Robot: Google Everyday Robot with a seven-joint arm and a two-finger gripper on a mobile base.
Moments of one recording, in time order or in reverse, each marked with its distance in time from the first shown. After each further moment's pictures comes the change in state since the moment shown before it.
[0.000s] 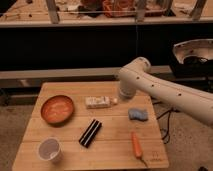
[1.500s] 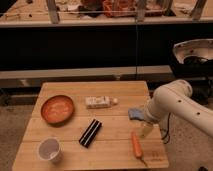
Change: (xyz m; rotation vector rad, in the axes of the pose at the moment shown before) arm 0.082 0.139 -0.025 -0.091 -0.091 0.177
